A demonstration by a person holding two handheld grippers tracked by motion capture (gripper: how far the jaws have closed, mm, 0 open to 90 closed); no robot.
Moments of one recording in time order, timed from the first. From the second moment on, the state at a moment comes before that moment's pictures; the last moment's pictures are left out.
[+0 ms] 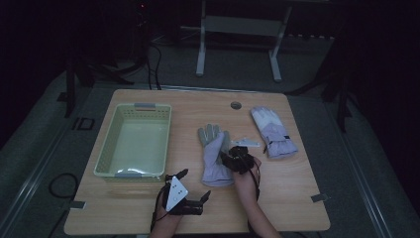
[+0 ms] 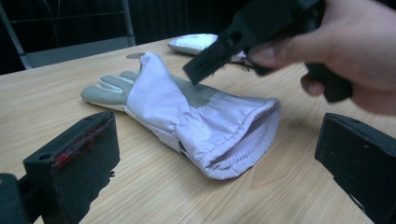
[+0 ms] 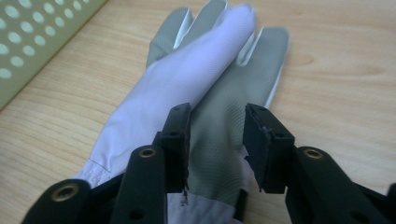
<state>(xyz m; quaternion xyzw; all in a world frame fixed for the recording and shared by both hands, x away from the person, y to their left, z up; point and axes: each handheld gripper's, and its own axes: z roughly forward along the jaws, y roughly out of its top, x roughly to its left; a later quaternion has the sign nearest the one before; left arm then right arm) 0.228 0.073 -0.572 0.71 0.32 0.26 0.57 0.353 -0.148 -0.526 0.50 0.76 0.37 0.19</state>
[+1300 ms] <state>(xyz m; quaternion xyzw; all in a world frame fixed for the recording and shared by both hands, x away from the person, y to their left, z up) 0.228 0.074 -0.572 0.71 0.32 0.26 0.57 0.421 -0.297 -0.470 0.50 0.74 0.37 0.26</state>
